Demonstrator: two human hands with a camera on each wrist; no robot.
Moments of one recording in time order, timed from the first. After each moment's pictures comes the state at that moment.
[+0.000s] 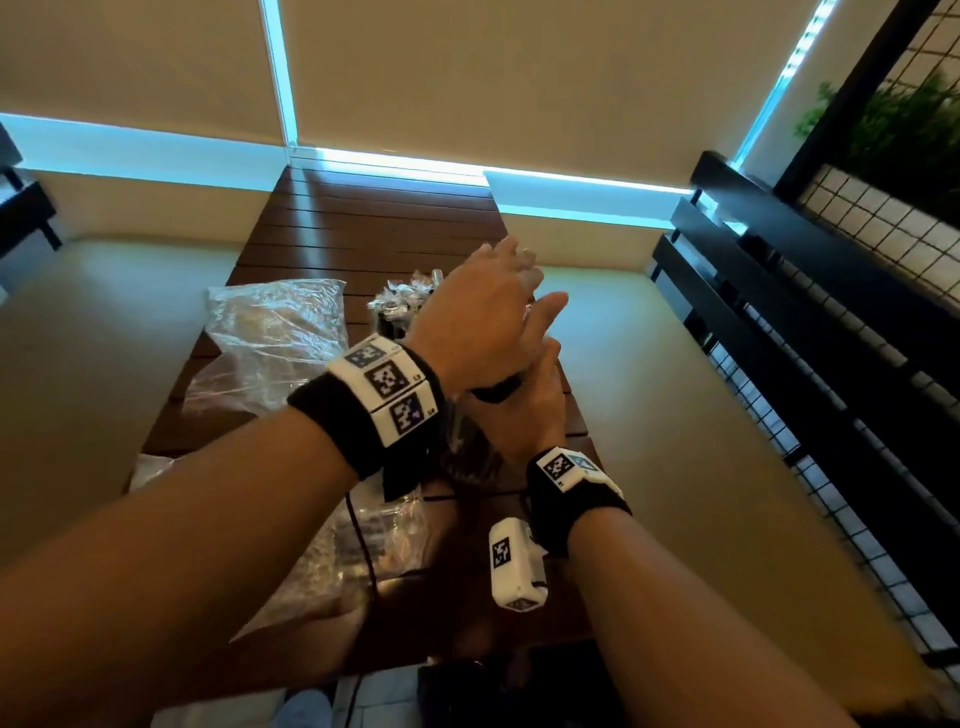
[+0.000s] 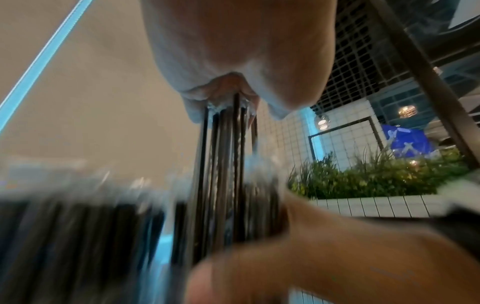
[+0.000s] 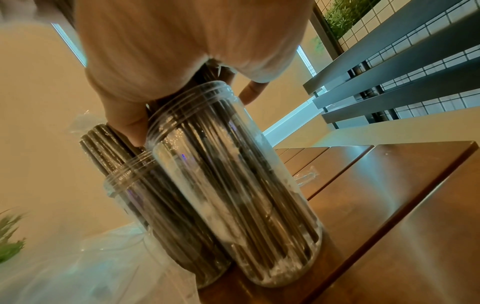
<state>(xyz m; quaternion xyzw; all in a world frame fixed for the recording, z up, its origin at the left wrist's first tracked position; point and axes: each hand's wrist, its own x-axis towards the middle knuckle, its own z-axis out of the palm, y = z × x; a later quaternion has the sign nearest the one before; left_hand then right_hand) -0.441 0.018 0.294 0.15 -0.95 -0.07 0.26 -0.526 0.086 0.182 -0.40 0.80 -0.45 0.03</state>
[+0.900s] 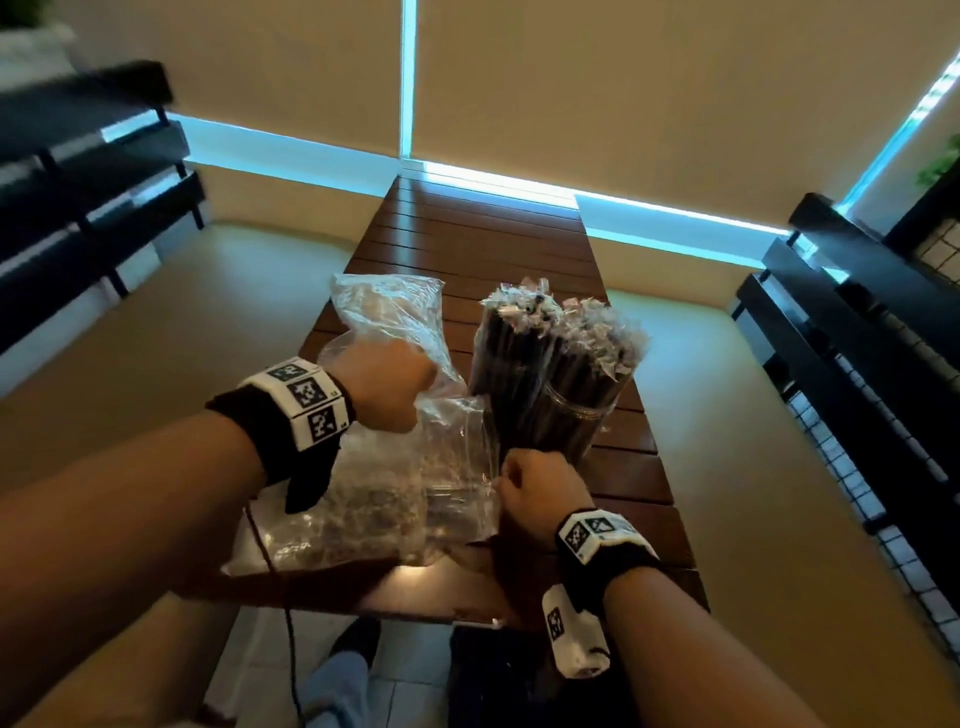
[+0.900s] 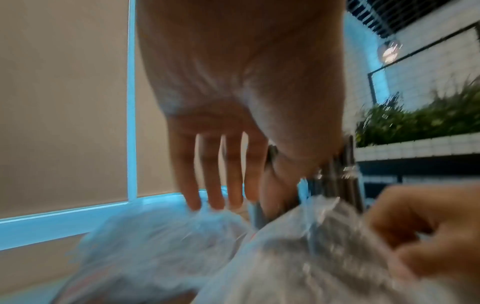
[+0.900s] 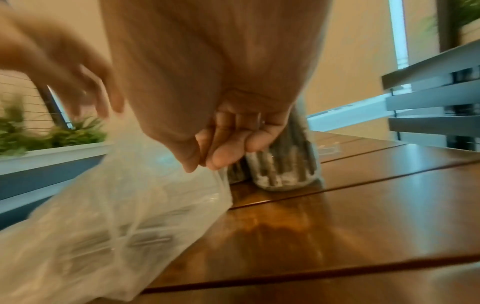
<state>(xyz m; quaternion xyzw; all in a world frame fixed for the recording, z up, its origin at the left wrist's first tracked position) -0.274 -0.036 0.253 0.30 -0.95 0.01 -0.07 -0.448 0.117 0.155 -0.54 0.82 -0.08 0.18</state>
